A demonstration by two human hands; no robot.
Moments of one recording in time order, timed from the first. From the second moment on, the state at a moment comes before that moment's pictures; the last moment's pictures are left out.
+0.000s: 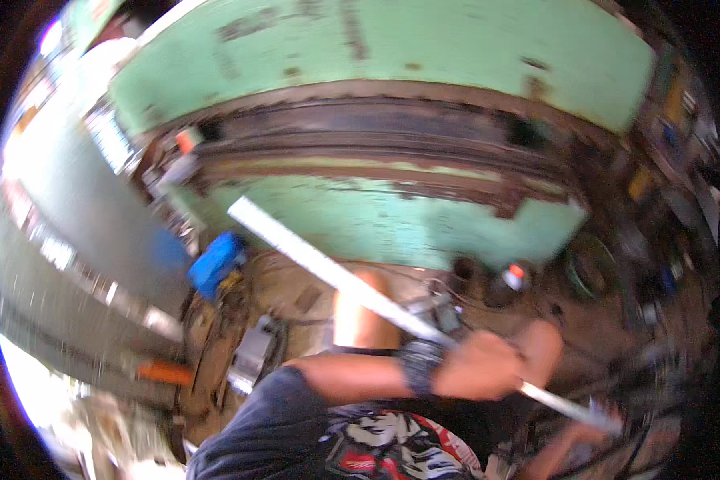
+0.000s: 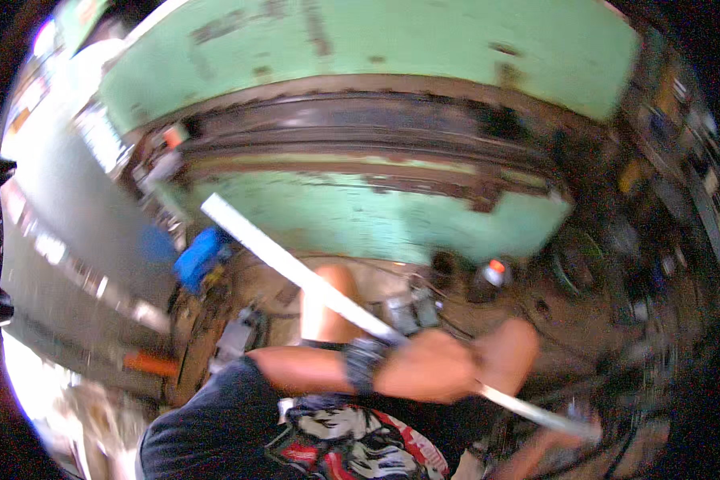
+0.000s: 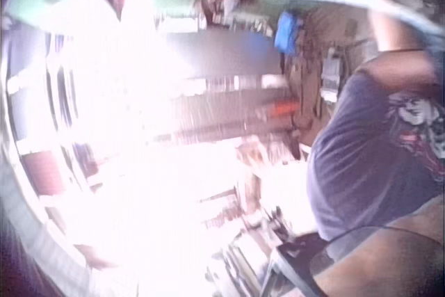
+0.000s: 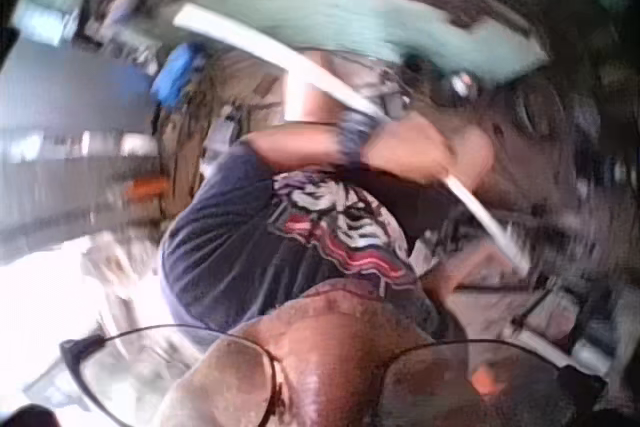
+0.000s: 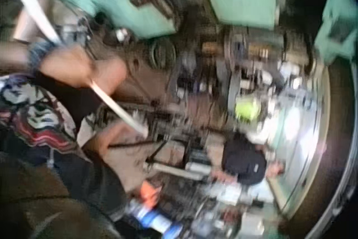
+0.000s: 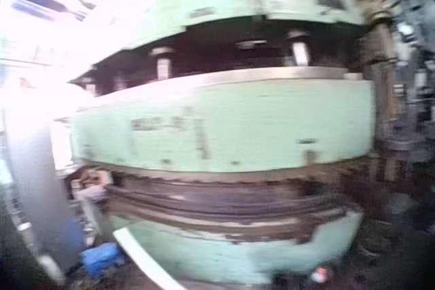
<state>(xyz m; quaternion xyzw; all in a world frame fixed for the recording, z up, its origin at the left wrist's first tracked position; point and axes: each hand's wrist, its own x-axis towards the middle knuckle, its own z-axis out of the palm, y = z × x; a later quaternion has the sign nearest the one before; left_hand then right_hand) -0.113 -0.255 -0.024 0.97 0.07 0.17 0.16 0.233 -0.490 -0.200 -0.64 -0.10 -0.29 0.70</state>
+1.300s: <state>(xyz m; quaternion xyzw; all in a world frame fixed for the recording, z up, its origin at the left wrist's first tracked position) -0.193 -0.148 -0.074 0.65 0.44 0.28 0.55 -0.002 -0.251 -0.149 -0.48 -0.40 0.49 0.60</state>
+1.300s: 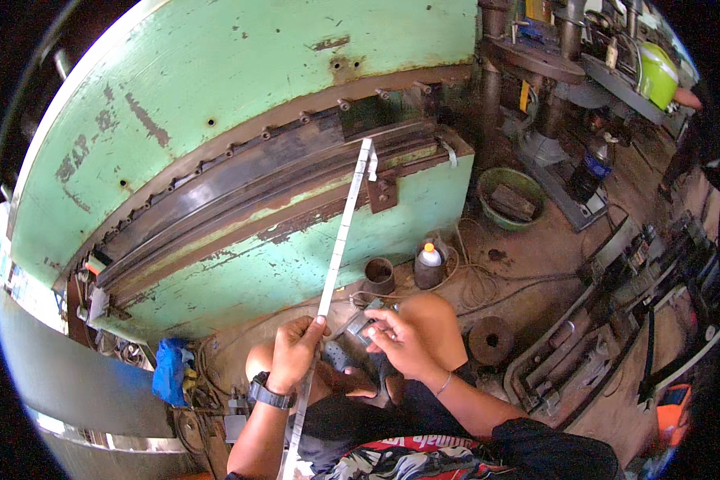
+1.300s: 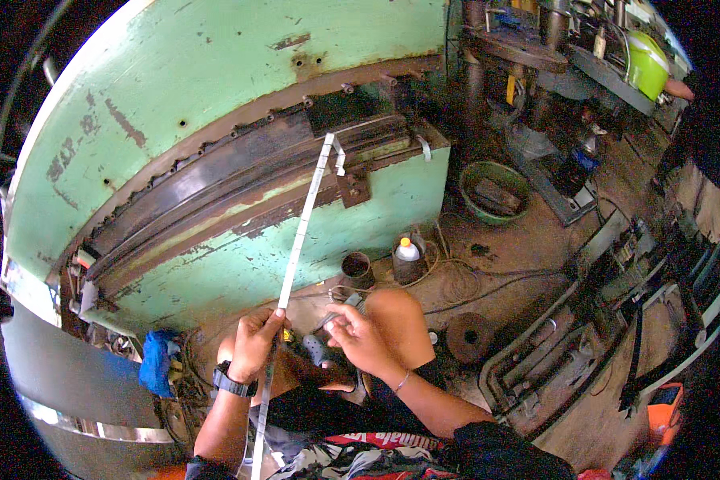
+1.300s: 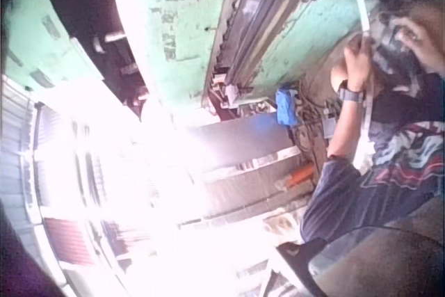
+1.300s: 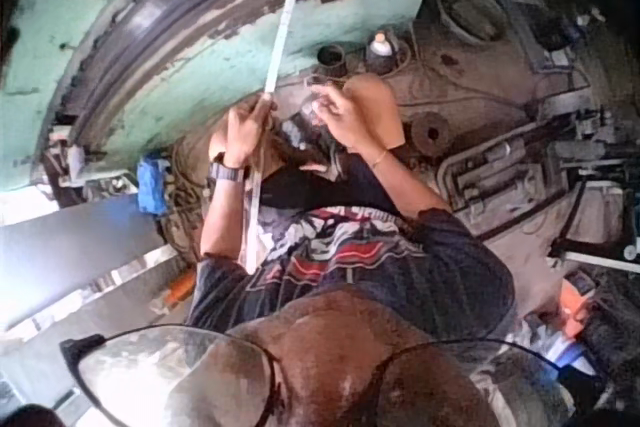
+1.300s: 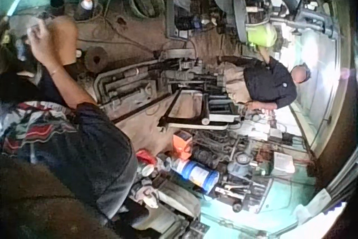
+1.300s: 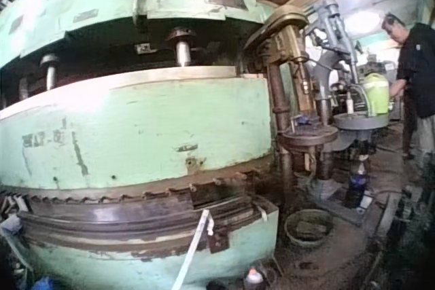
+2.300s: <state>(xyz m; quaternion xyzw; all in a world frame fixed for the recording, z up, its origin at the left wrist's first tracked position) -0.032 -0.051 -0.073 0.84 0.34 0.31 0.29 -0.064 -0.287 -0.137 -0.07 -0.11 0.78 0.61</state>
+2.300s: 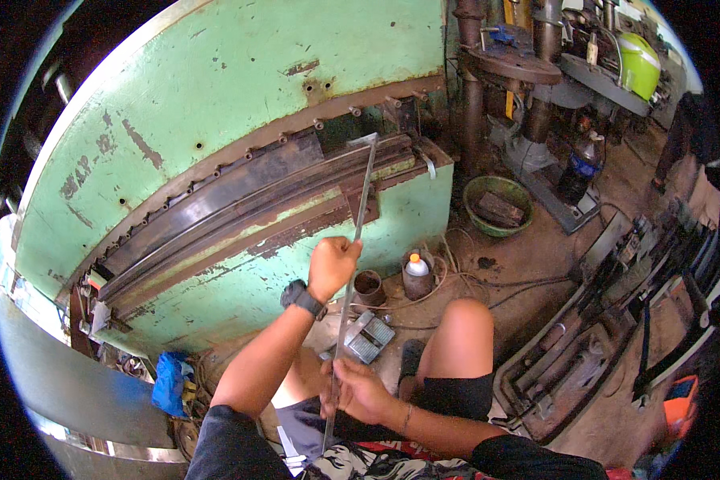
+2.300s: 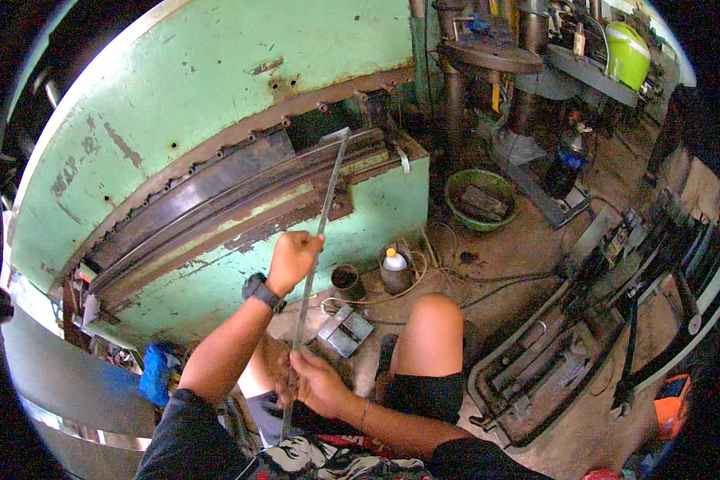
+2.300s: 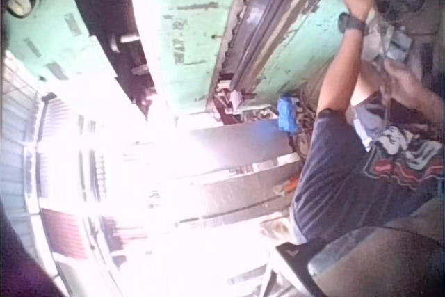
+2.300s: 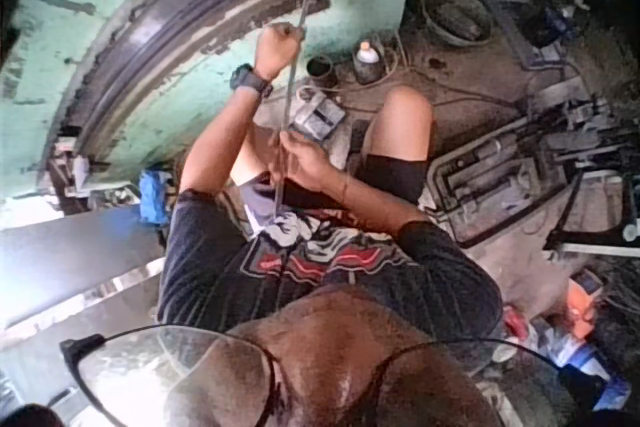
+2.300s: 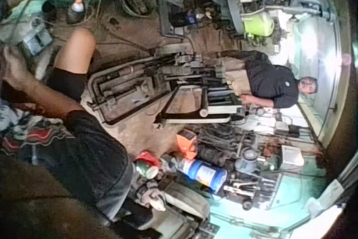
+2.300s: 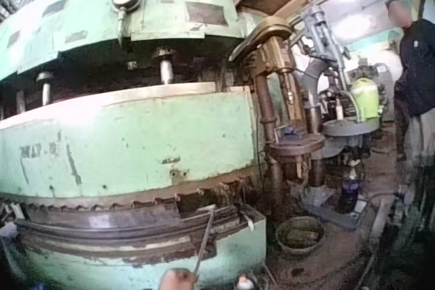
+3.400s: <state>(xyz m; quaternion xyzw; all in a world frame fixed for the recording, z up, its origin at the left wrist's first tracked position) 0.005 -0.075 -0.097 0.66 0.30 0.21 0.65 0.225 -0.327 -0.032 -0.62 -0.31 0.48 0.53</state>
